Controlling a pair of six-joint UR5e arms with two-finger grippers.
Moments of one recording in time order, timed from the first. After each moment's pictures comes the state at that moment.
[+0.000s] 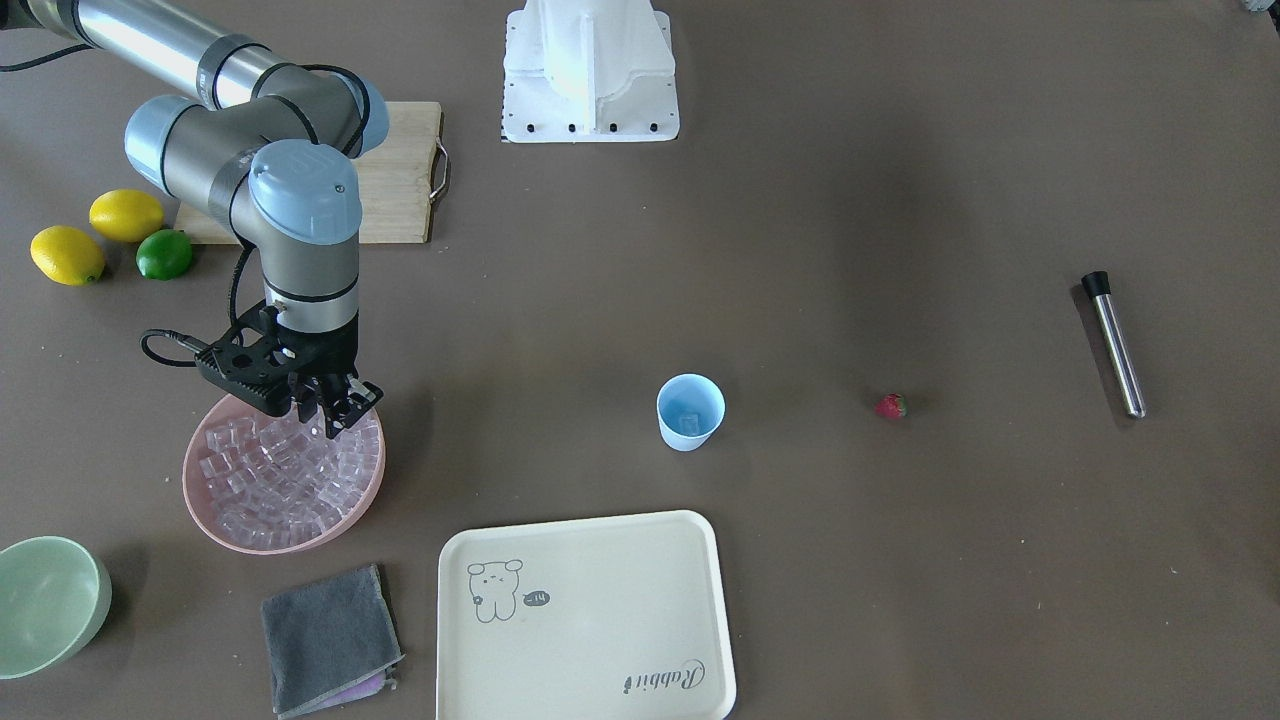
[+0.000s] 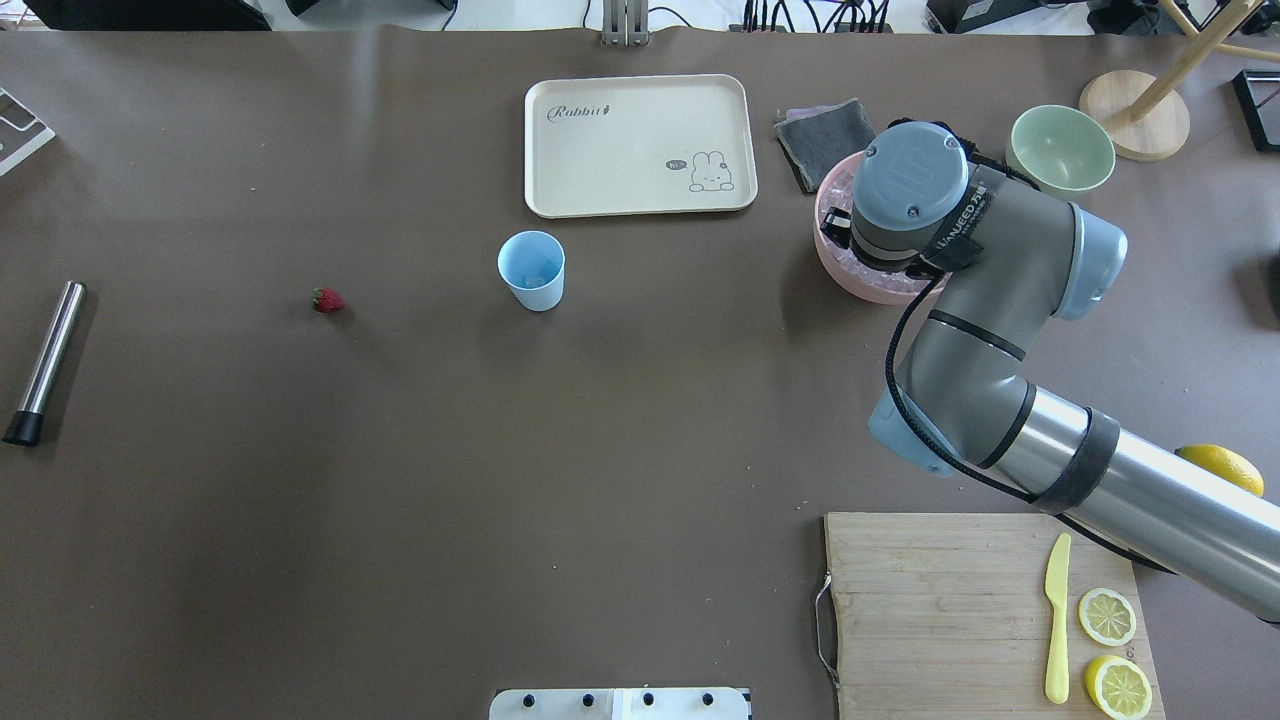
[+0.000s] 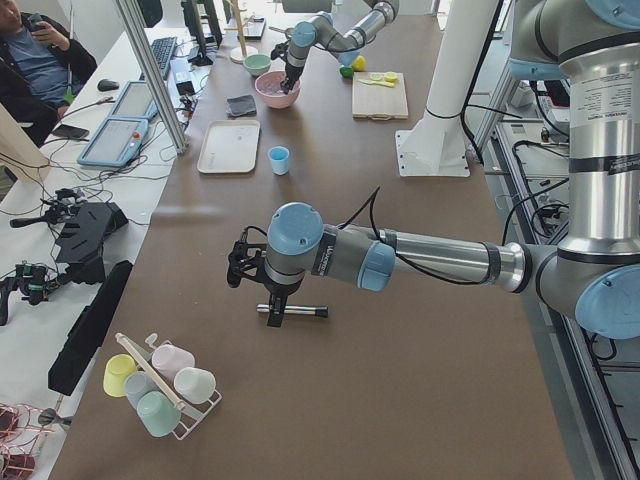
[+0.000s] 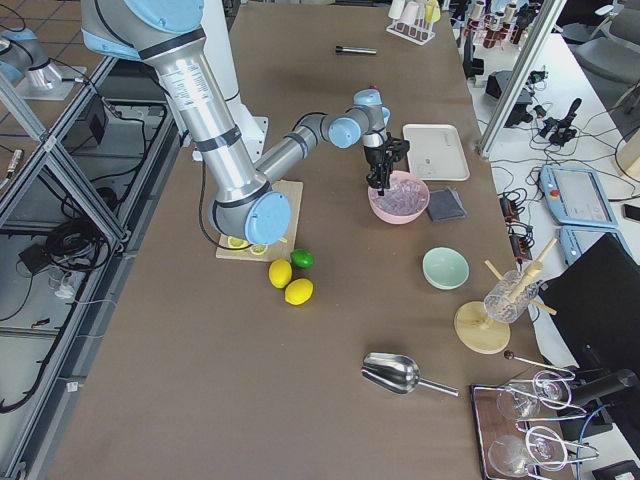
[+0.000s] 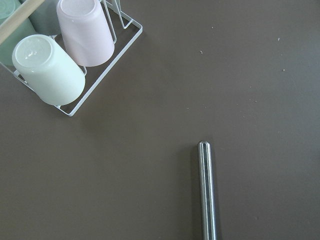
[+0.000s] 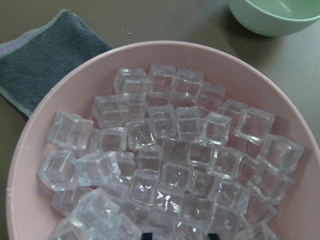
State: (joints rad) left arm -1.63 -1.46 -1.80 -1.75 -2.45 -0.14; right arm 0.71 -1.04 1.63 -1.59 1.65 1.53
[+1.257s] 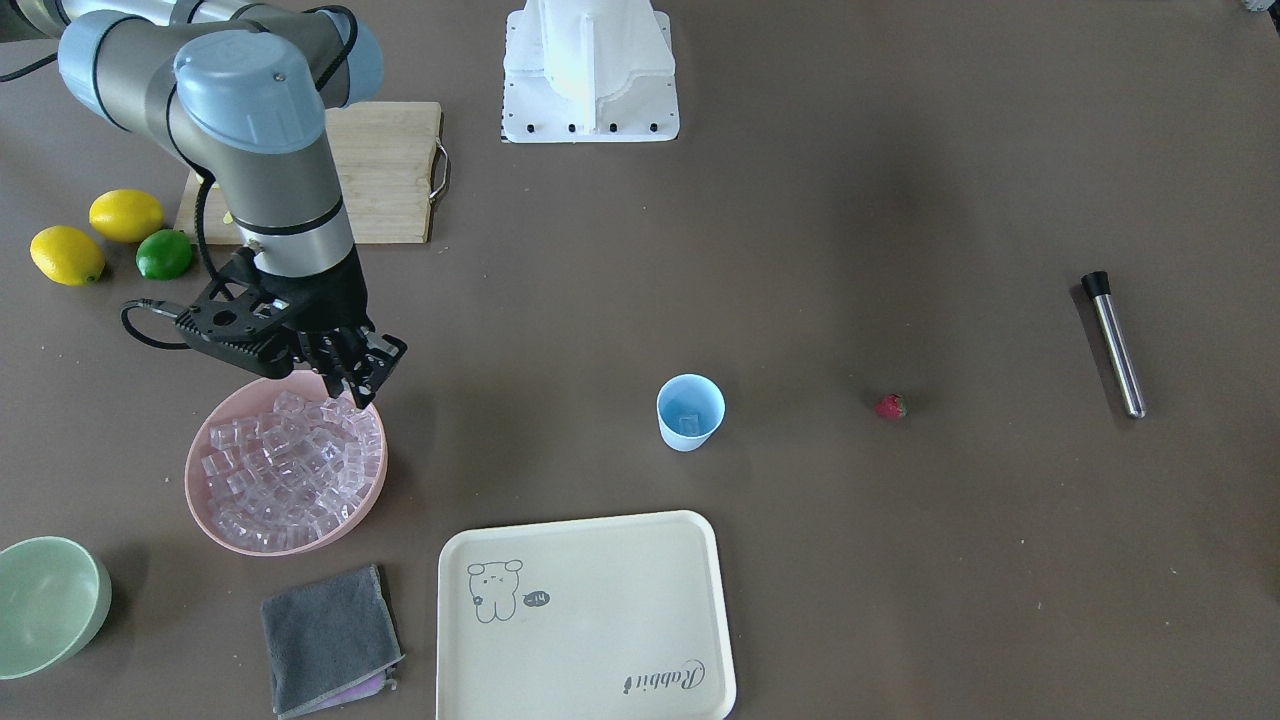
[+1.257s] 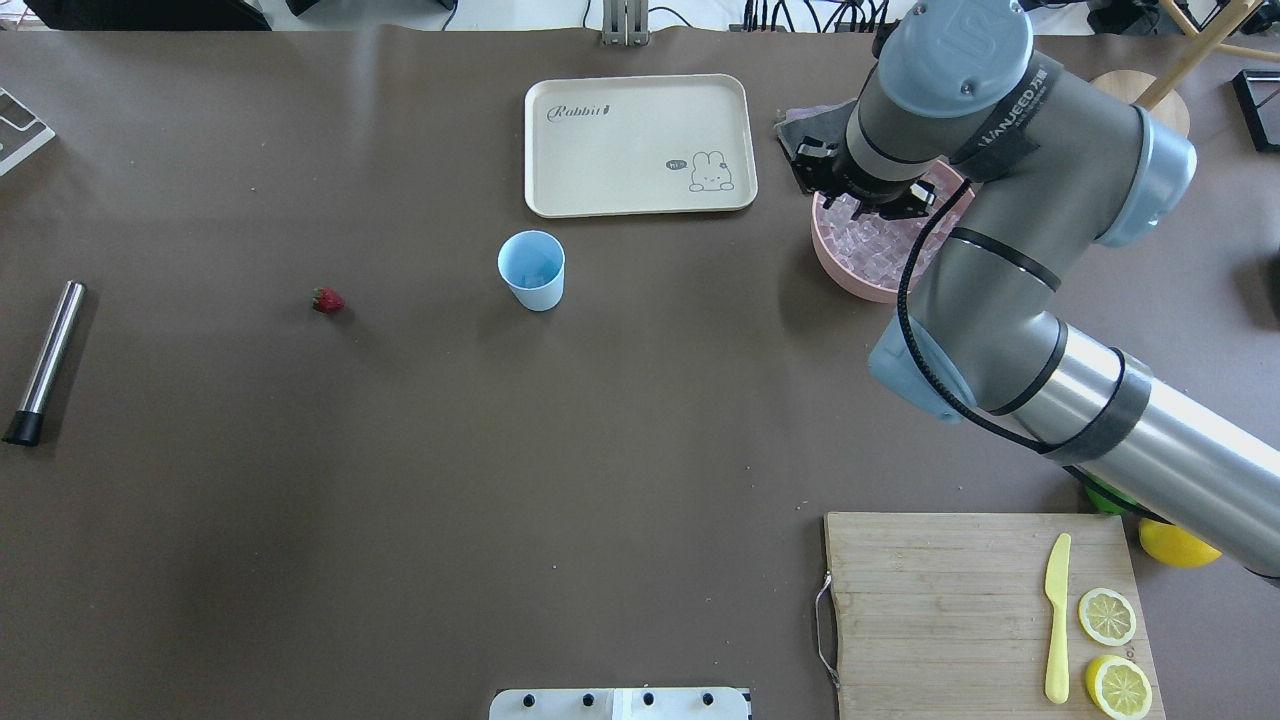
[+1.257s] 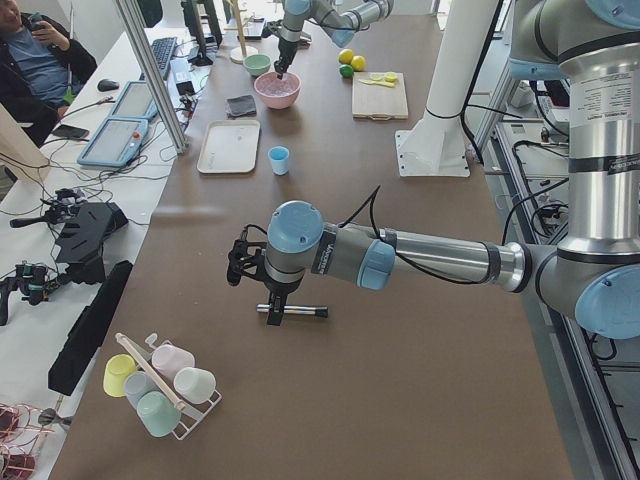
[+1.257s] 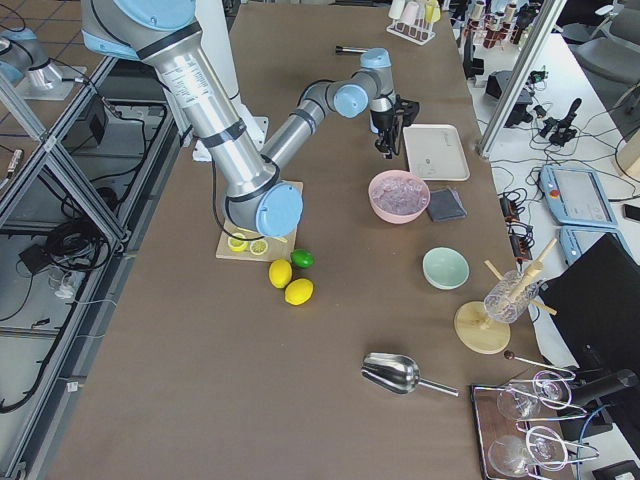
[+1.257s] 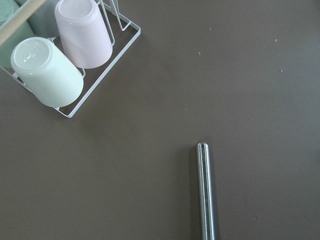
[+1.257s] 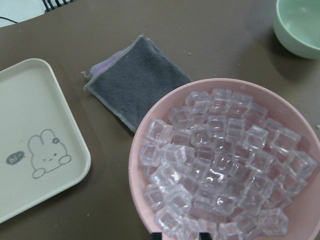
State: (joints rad) left arm -1.63 -1.46 -1.80 -1.75 -2.45 -0.14; right arm 0.76 -0.90 1.73 -1.66 1.79 1.45
